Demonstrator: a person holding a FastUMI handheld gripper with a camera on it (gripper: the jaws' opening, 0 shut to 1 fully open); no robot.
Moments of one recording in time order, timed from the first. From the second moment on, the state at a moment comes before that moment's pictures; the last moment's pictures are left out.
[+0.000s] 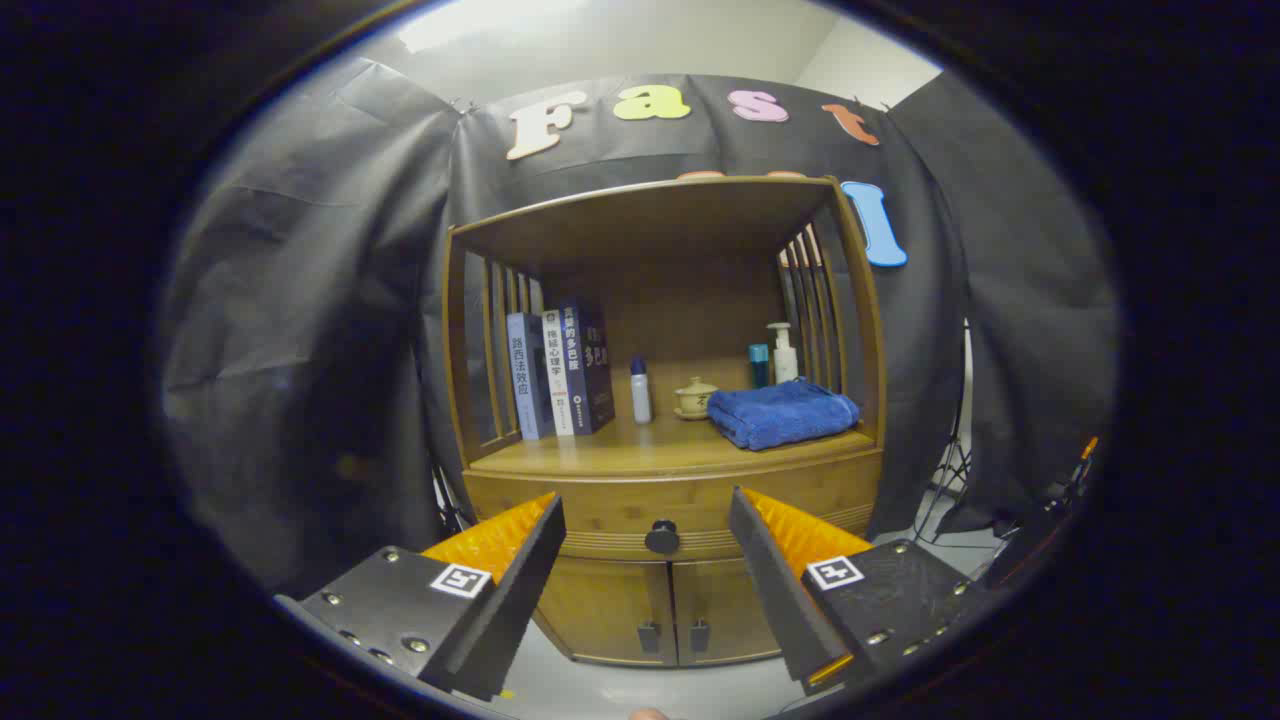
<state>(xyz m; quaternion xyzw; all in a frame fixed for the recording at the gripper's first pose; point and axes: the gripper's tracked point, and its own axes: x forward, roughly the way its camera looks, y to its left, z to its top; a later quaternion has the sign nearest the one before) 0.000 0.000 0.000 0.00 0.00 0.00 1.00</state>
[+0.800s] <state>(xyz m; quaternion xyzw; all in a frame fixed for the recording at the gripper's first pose) 0.014 0.015 -0.001 0.00 -0.01 0.02 1.00</state>
